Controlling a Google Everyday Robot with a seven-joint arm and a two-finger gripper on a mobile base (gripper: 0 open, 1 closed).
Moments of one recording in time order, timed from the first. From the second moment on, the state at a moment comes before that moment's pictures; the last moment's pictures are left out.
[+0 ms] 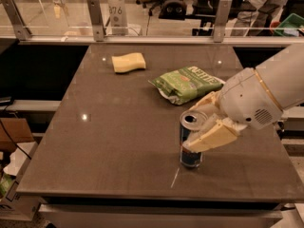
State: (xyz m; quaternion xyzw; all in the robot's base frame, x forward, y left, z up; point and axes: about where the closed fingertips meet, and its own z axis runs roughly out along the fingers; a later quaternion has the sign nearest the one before) arm 0.393 -0.077 0.906 -0.64 0.68 0.26 0.27
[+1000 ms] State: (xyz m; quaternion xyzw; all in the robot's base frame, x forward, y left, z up) arm 0.435 -0.083 0.906 -0.66 0.73 0.10 0.14
